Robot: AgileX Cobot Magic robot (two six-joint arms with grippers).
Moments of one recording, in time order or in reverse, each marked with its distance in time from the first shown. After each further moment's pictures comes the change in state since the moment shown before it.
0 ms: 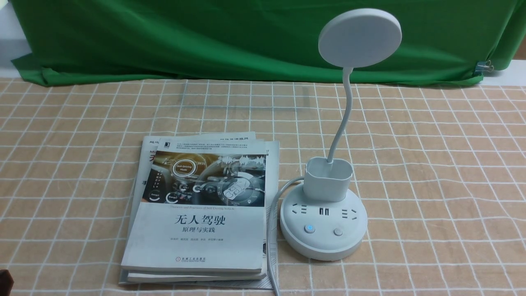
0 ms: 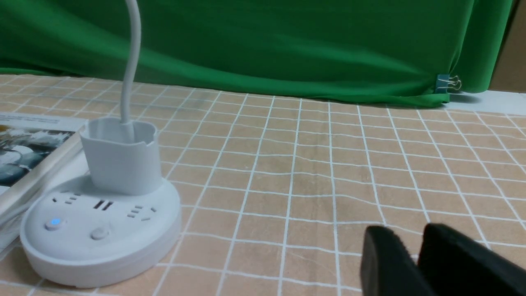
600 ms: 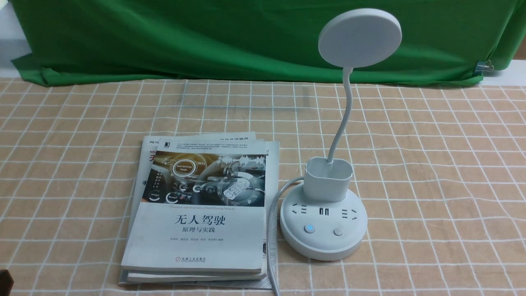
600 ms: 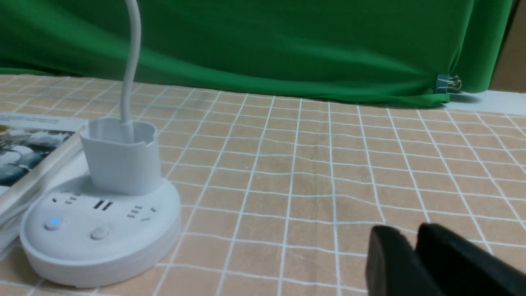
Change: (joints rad) right arm 0.000 0.000 0.000 0.000 0.000 0.000; left arm 0.000 0.000 0.000 0.000 0.000 0.000
